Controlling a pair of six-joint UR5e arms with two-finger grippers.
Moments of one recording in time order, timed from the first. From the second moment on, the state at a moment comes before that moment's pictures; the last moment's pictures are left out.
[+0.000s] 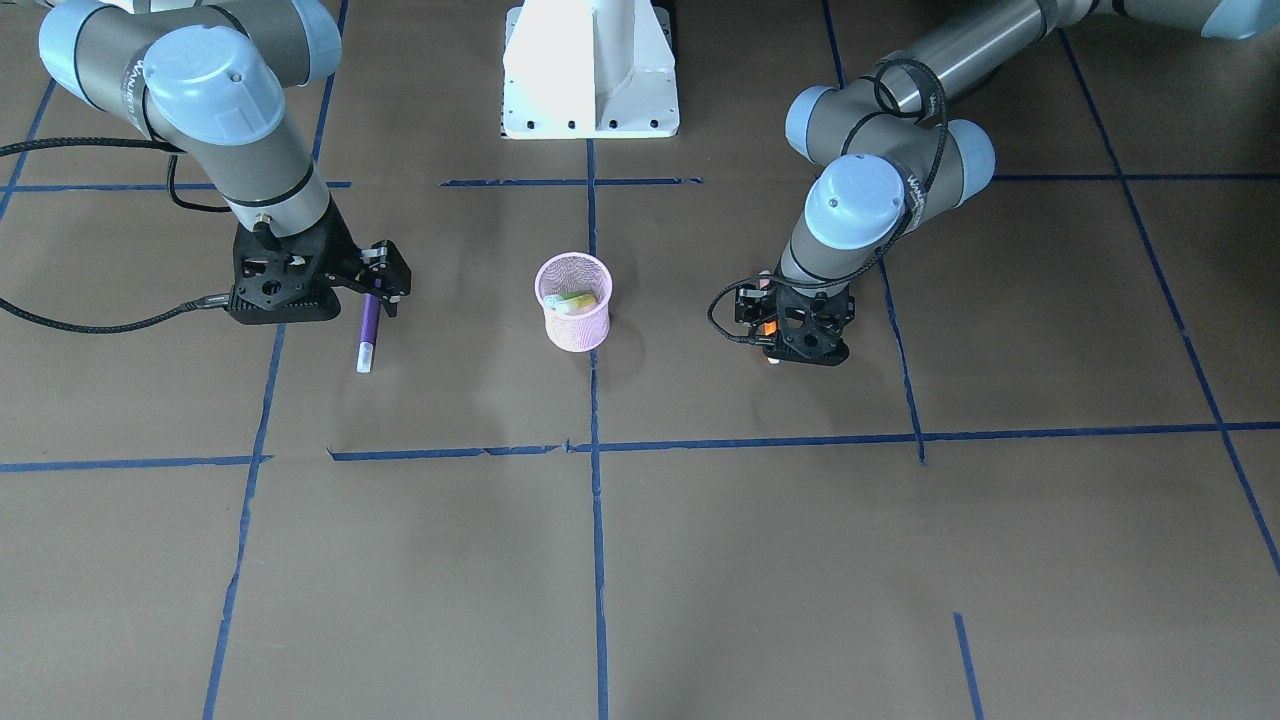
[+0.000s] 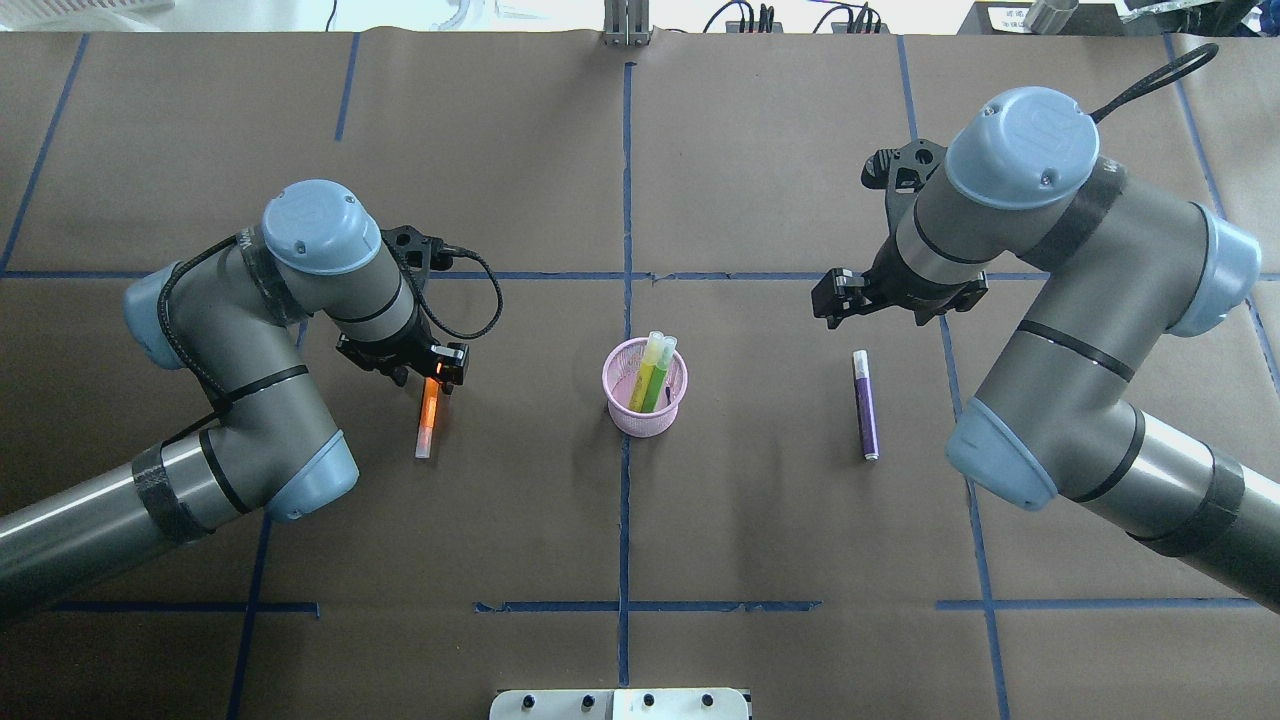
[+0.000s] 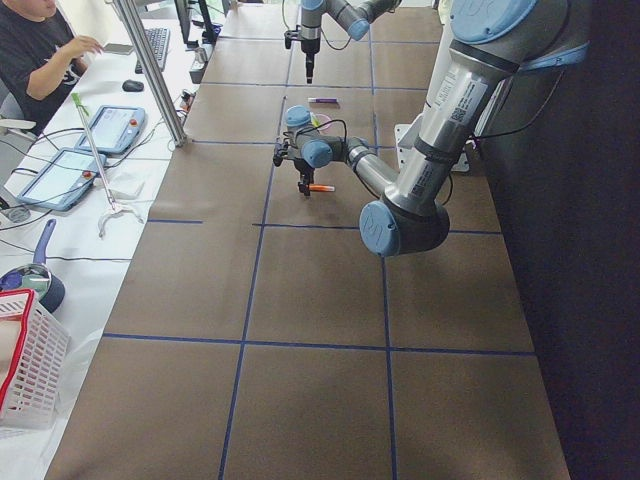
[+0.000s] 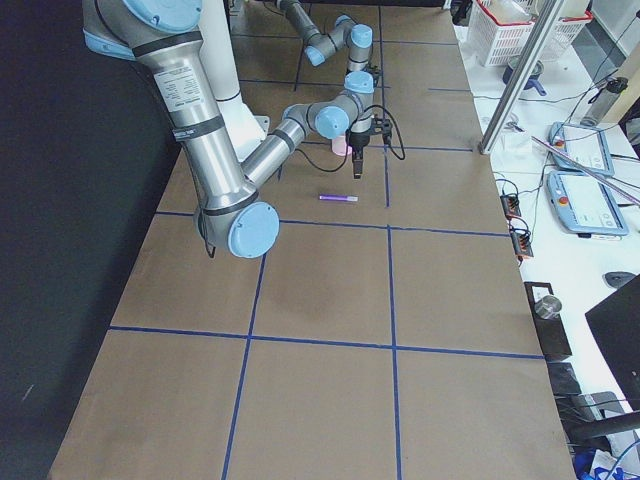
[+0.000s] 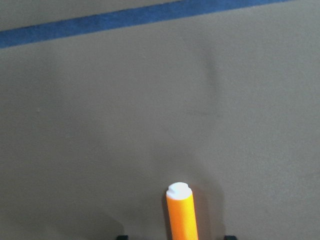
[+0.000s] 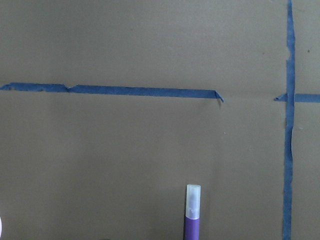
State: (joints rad) left arm -0.64 -2.09 -1.55 -1.73 -2.07 -0.91; right arm 0.74 -1.15 1.87 -1.64 2.00 0.98
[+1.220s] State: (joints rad) left arm -0.73 -2.09 -1.67 -1.73 -2.07 -0.88; right arm 0.75 -1.15 1.82 -1.65 2.06 0.99
